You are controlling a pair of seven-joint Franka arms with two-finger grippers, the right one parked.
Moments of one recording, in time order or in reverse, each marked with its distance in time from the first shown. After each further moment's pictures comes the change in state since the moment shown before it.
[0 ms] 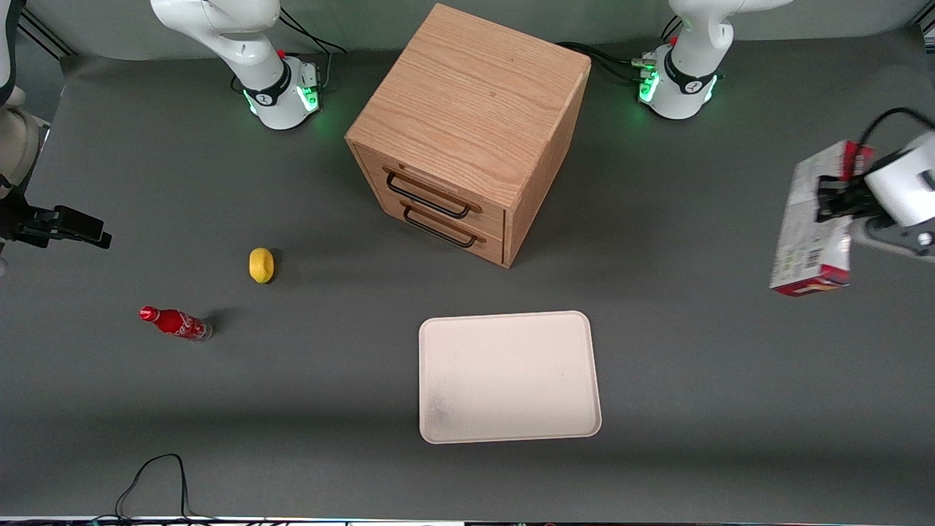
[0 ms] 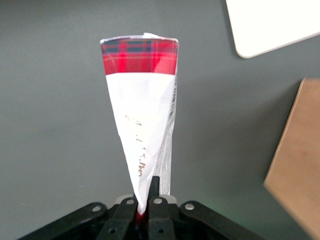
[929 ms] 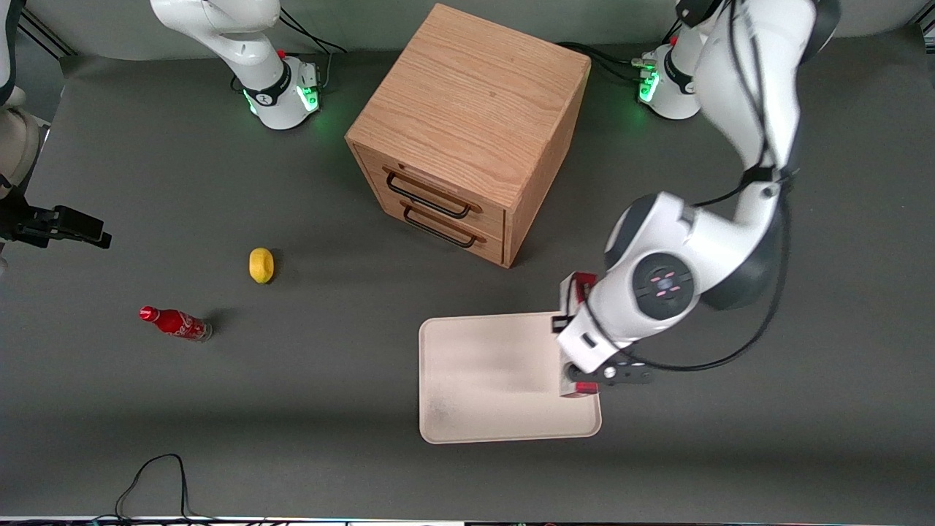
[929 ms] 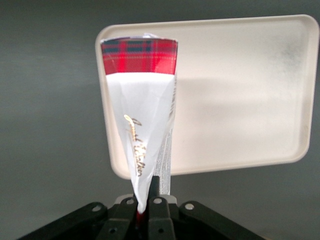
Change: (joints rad) arm -0.375 0.676 -0.053 0.435 0.037 0.380 -0.591
